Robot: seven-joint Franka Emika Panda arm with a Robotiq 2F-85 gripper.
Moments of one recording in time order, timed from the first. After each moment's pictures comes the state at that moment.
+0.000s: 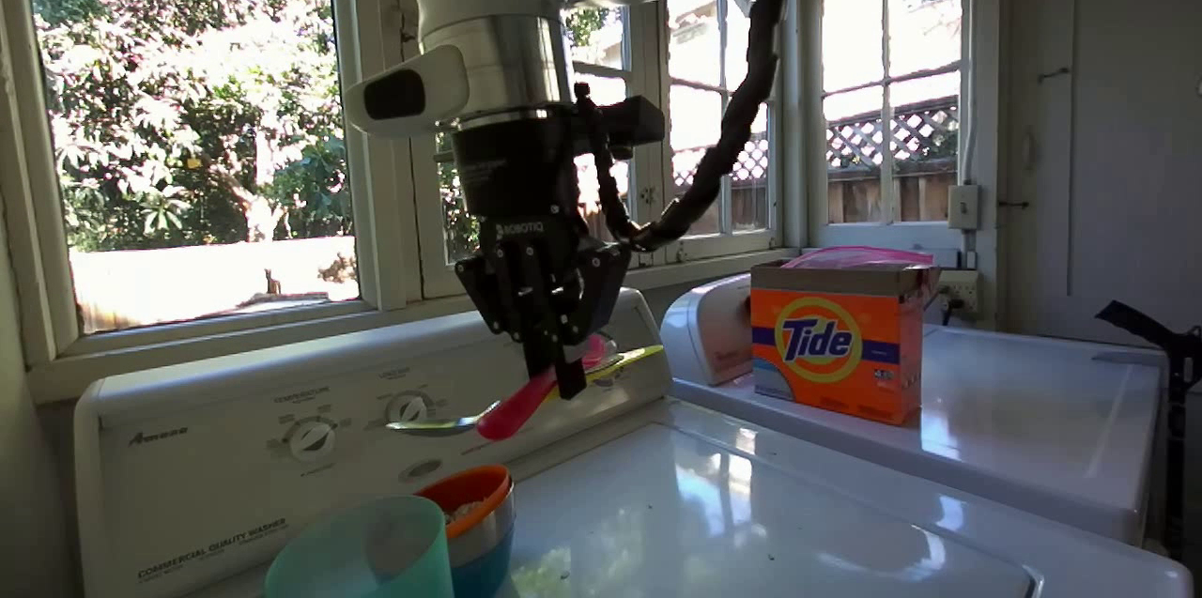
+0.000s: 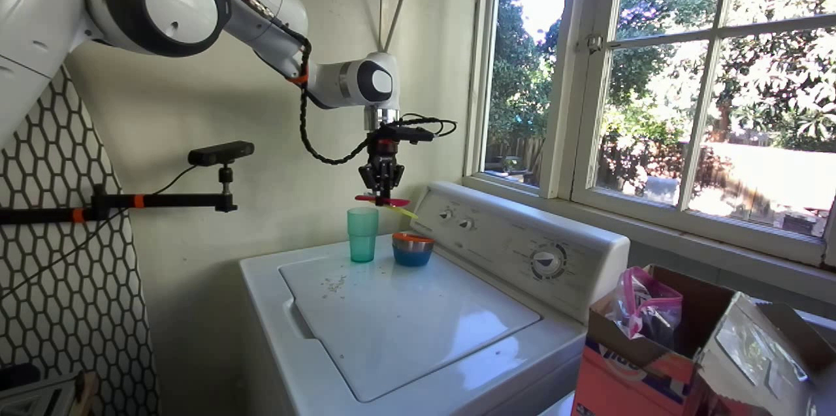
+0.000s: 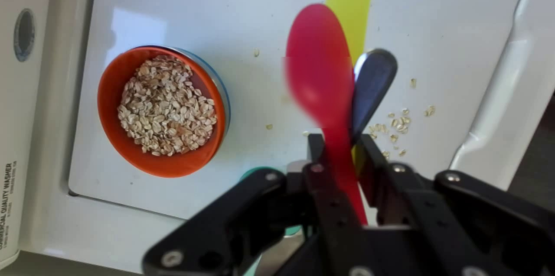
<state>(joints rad) 0.23 0.48 0.23 -1.42 -0.26 1.83 -1.37</state>
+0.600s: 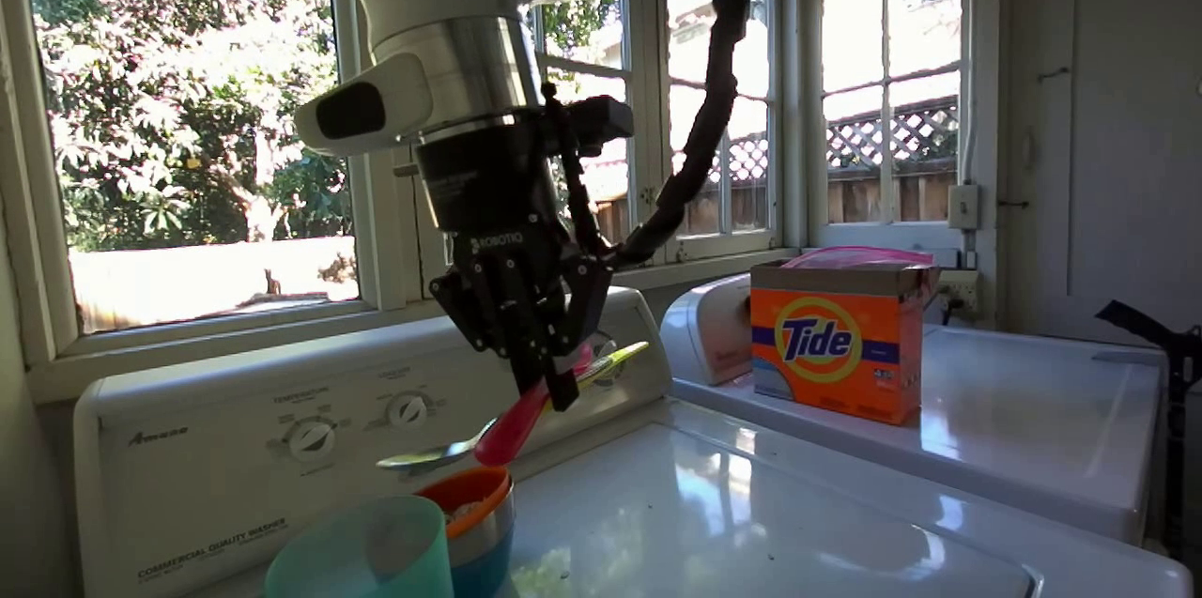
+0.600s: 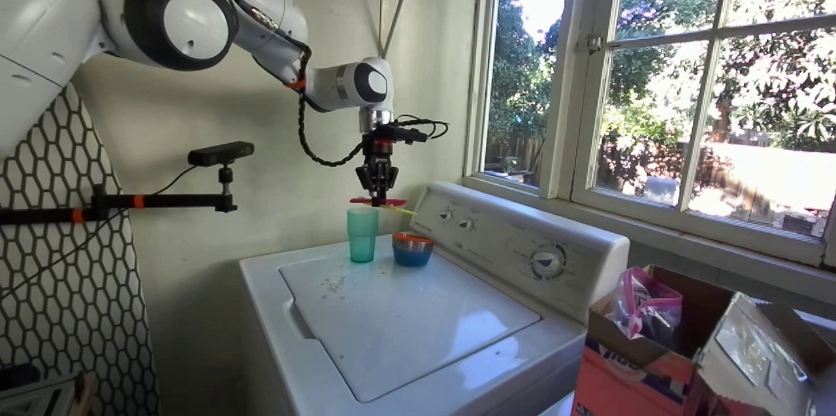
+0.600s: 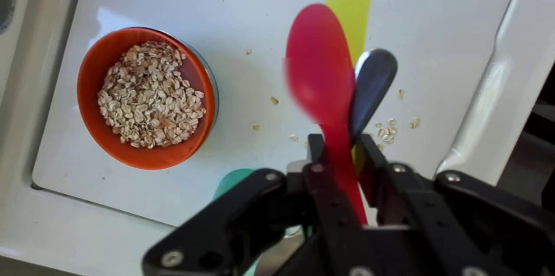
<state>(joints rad) 0.29 0.54 0.23 -1.34 -0.32 1.75 -1.40</state>
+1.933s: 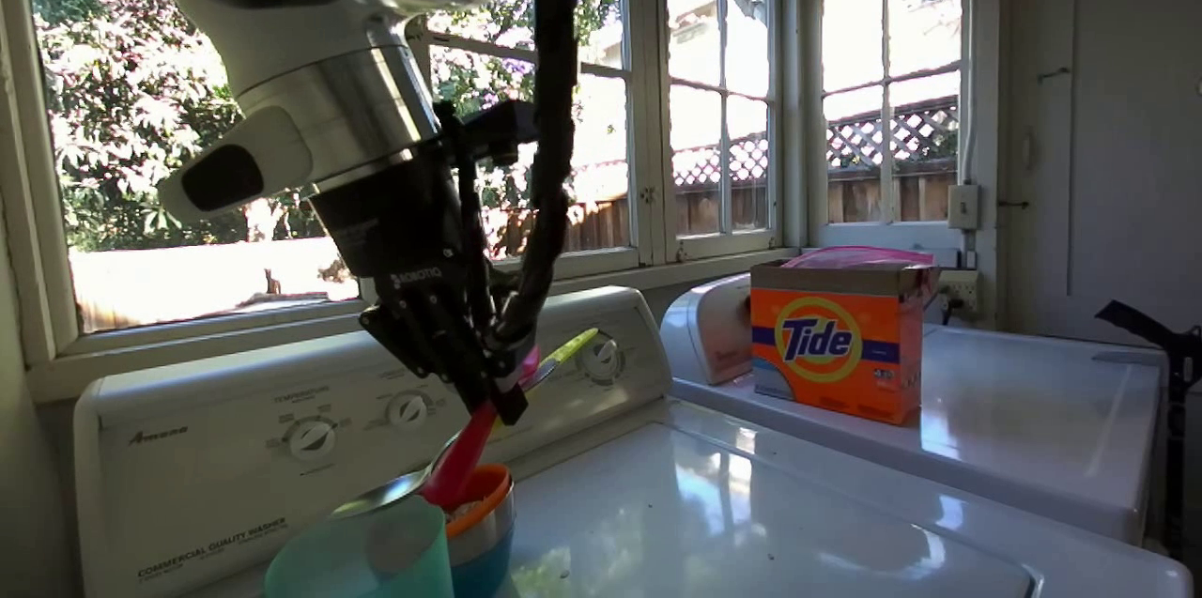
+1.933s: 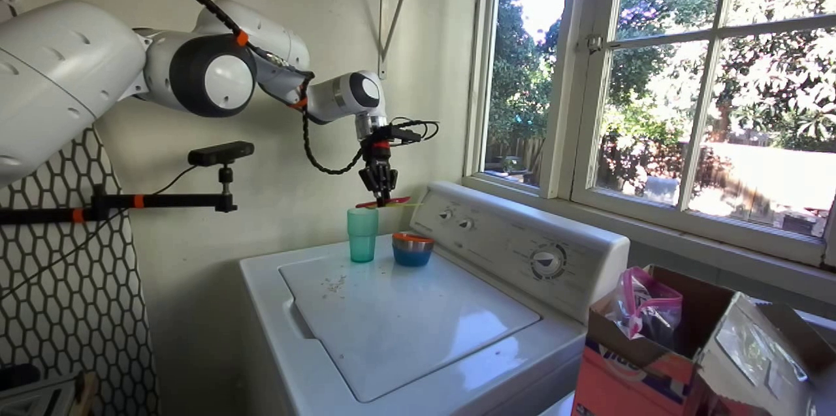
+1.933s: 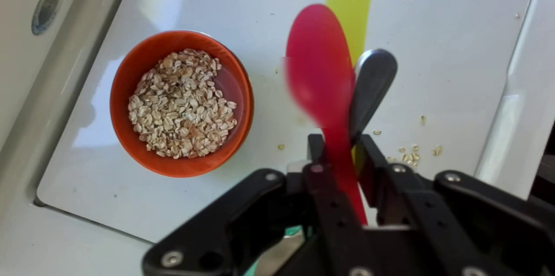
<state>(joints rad) 0.44 0.76 0.16 -1.02 -0.48 1.58 -1.40</state>
